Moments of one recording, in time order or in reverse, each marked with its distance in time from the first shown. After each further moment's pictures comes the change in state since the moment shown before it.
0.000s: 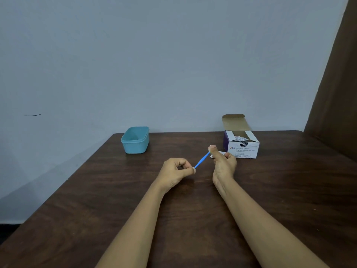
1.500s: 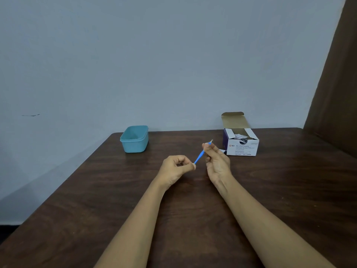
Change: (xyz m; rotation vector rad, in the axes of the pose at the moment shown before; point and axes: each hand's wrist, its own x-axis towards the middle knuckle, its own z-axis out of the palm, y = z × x) left_hand 0.002 -0.002 0.001 -0.088 0.016 0.025; right_hand -0.004 -0.001 0.003 0.143 -0.215 0.223
